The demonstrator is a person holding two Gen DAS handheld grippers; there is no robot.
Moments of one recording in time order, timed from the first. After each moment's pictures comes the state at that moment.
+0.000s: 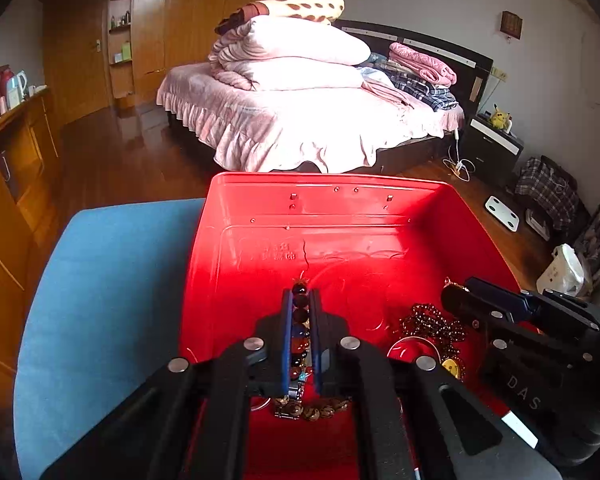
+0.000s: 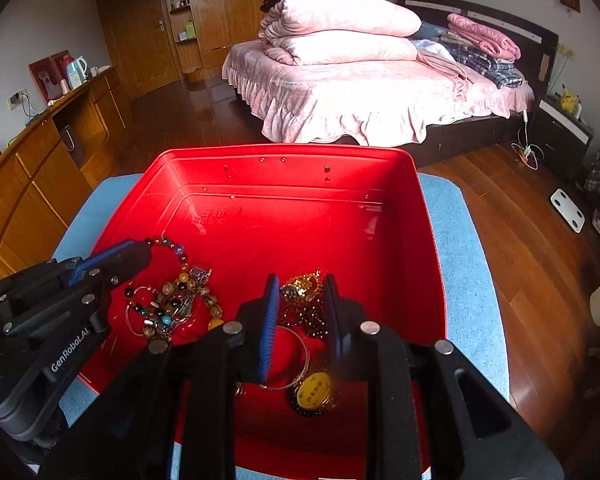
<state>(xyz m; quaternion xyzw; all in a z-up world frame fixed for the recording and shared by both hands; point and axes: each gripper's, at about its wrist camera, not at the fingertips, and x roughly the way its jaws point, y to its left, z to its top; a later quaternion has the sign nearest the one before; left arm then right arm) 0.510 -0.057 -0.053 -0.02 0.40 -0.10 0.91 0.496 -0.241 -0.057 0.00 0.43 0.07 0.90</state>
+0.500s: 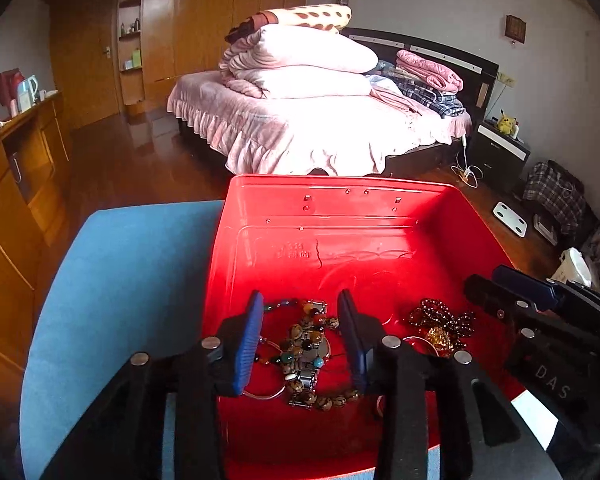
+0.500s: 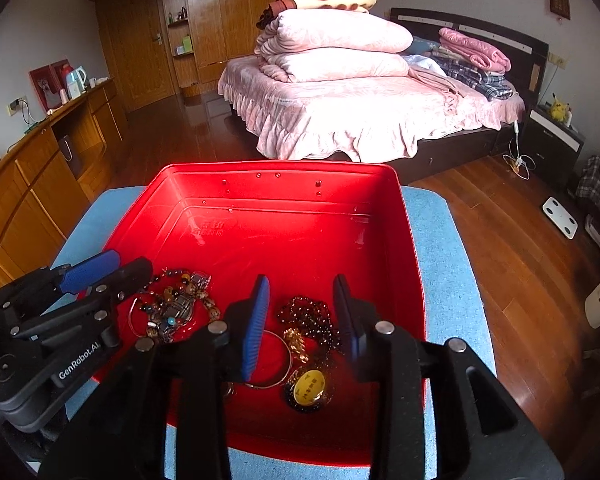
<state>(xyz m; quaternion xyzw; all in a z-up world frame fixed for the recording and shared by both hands) 0.484 -0.047 -0.046 -0.01 0.38 -0.09 0.92 0.480 -0.245 -0.043 0.00 0.40 0.06 0.92</state>
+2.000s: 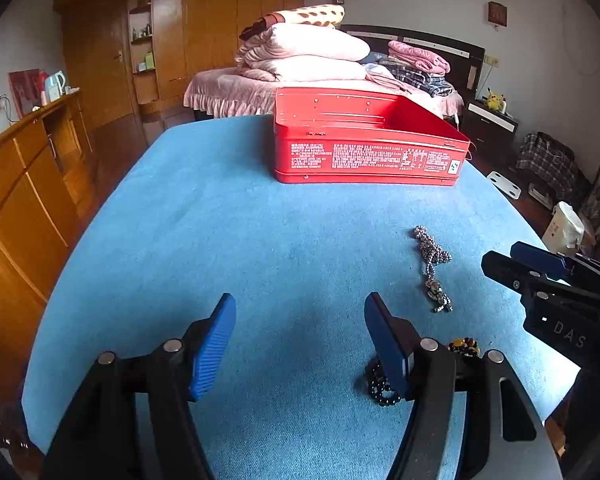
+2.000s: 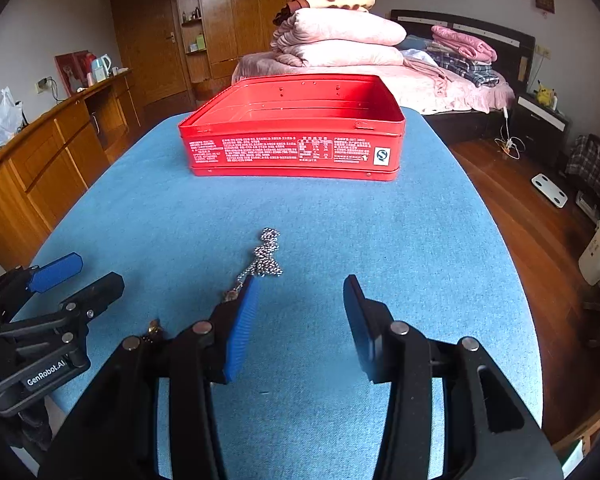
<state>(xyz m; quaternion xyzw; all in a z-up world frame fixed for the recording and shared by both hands) 0.245 -0.005 -0.081 0.01 0.38 -0.07 0.92 0.243 -0.223 -0.081 0.00 0.39 0.06 0.92</state>
